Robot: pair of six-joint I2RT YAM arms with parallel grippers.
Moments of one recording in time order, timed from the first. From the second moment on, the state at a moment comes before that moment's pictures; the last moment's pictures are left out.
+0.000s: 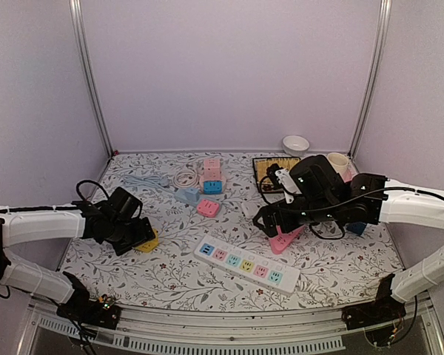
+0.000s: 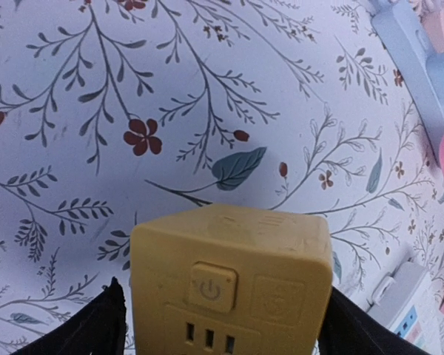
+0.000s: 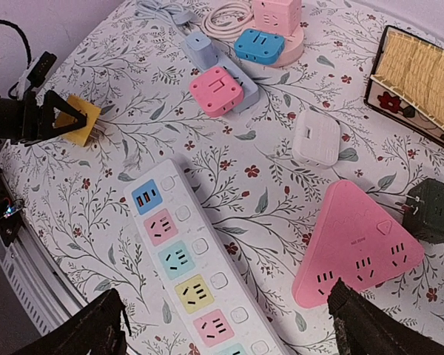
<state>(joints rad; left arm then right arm) -0.59 1.24 0.58 -0.43 -0.15 -1.01 1.02 1.31 1.06 -0.52 0.16 0.43</state>
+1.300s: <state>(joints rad) -0.59 1.06 0.64 -0.74 -0.32 -1.10 0.99 1.31 1.06 -0.52 0.14 0.41</state>
